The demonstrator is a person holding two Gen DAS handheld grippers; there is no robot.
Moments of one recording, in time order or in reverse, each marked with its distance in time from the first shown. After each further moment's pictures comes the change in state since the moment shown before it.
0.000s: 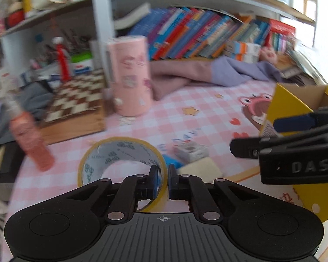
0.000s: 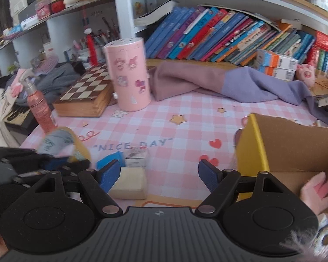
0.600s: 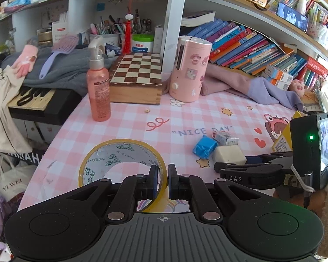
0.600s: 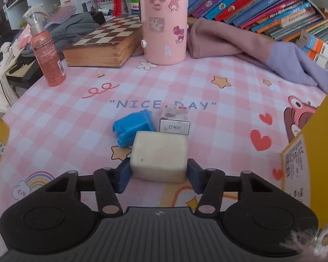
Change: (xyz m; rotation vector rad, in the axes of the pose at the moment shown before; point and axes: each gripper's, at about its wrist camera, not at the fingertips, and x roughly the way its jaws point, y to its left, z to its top) left arm -0.066 0.053 -0.031 -0.259 0.030 0.058; right arm 0.073 0.040 -0.026 -0.118 0.158 0.038
